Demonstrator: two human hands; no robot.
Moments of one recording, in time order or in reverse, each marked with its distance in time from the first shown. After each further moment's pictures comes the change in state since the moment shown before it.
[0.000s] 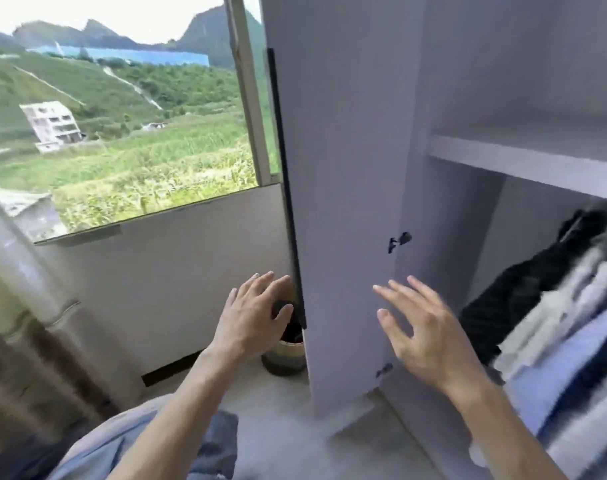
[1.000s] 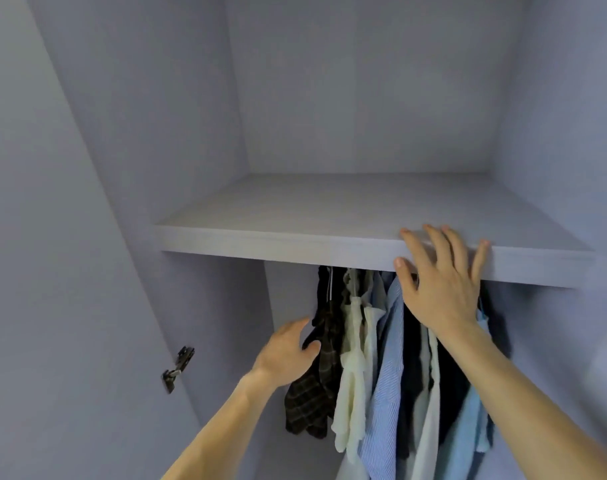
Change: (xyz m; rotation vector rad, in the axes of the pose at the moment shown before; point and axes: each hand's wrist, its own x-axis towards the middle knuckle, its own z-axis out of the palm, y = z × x) left_hand 0.290 0.376 0.183 -0.493 -0.607 0.727; right_hand 0.084 0.294 -0.220 -1.169 0.672 0.582
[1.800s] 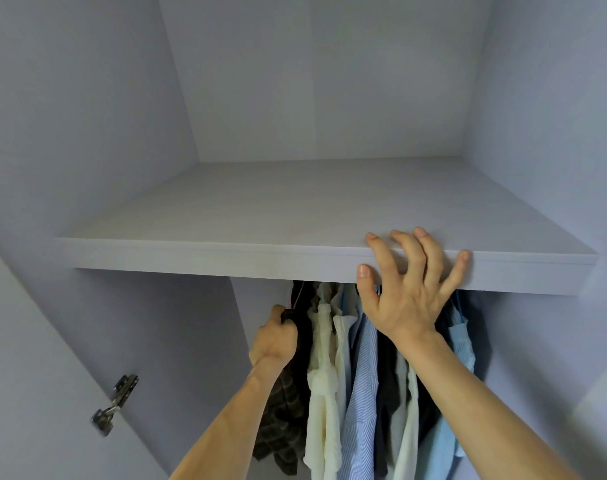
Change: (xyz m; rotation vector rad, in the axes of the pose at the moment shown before) left_hand 0.120 0.020 0.055 -0.159 0.191 -0.288; right_hand 0.012 -0.001 0.065 -0.041 0.498 -0.027
